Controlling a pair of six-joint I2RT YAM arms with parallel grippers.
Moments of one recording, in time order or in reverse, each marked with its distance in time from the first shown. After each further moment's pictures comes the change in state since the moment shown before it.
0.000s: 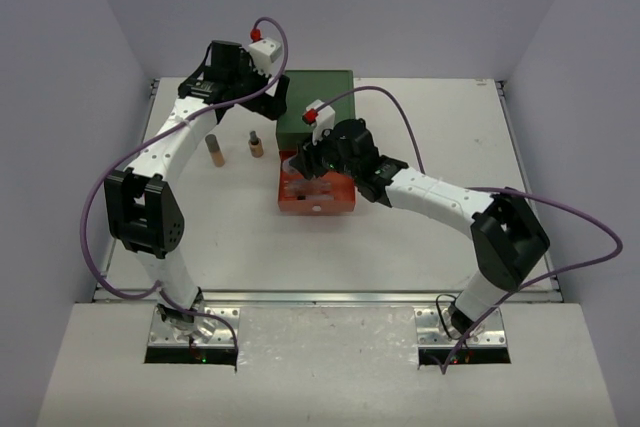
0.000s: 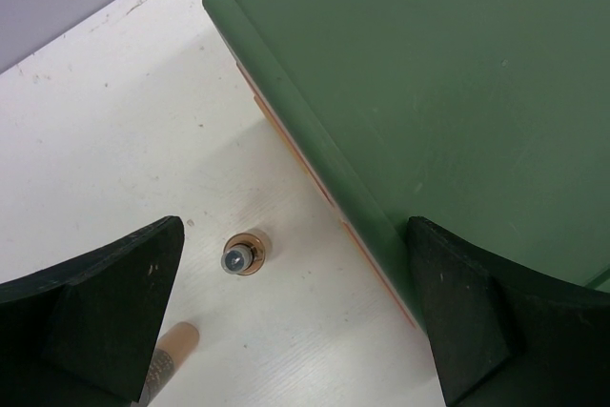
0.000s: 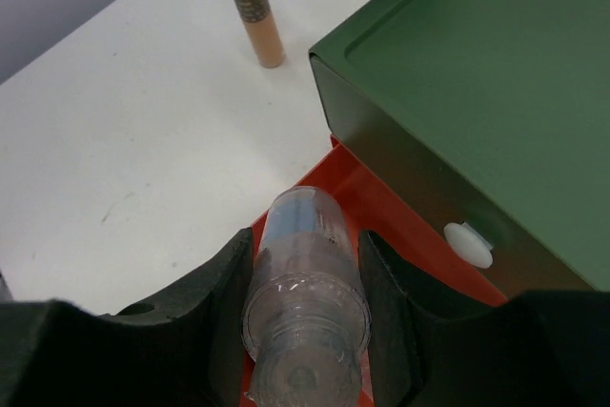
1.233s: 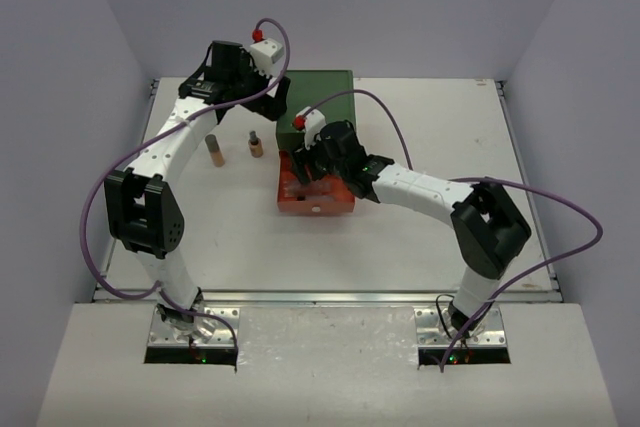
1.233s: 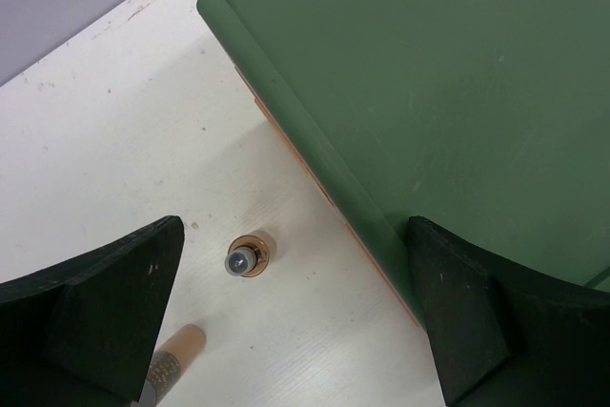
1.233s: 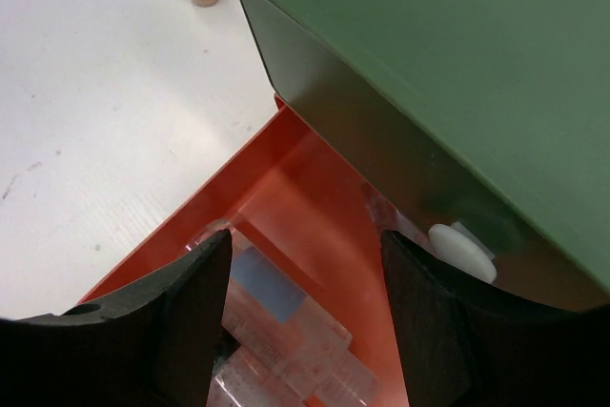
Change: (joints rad) left arm -0.004 0.000 0.000 0.001 0.002 0.026; right arm 0.004 0.126 0.072 -0.088 0.106 -0.077
